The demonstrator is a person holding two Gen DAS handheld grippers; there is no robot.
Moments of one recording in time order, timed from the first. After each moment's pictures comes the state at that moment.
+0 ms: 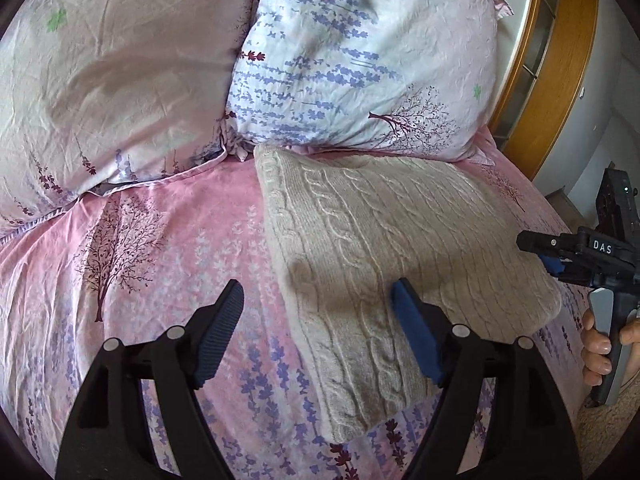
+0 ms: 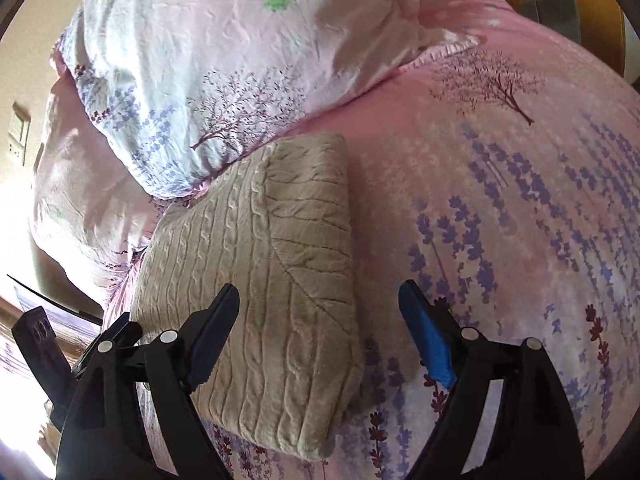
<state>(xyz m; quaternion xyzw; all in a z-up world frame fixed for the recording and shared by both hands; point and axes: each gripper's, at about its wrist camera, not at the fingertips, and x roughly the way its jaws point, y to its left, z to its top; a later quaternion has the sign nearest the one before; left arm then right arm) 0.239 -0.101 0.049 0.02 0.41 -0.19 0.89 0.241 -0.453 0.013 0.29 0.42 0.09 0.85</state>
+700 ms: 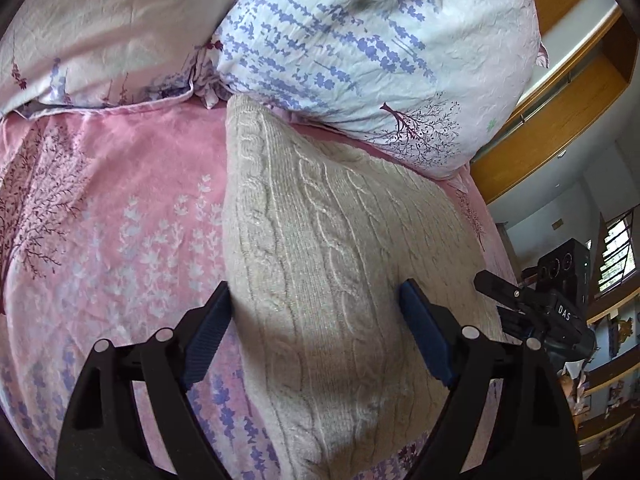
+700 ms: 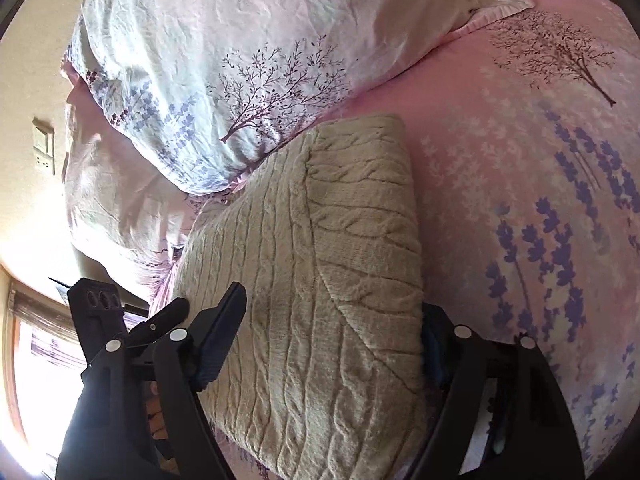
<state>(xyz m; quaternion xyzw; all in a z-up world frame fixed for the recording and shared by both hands) 0.307 -0.098 0.015 -0.16 0.50 -0.27 0.81 0.271 -0.440 0.004 0.33 0.42 0.18 0.82</state>
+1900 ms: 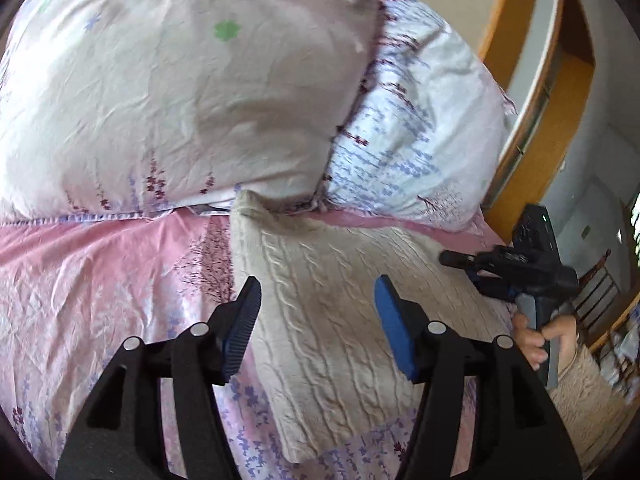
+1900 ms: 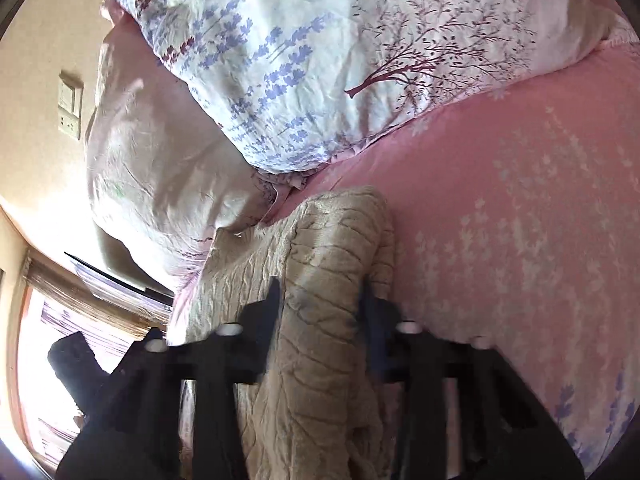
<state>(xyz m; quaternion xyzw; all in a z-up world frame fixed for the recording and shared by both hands) 0.224 0.034 0.080 -0.07 0.33 -0.23 0.91 0.306 -0.336 0.023 0.29 0.40 0.23 0.84</state>
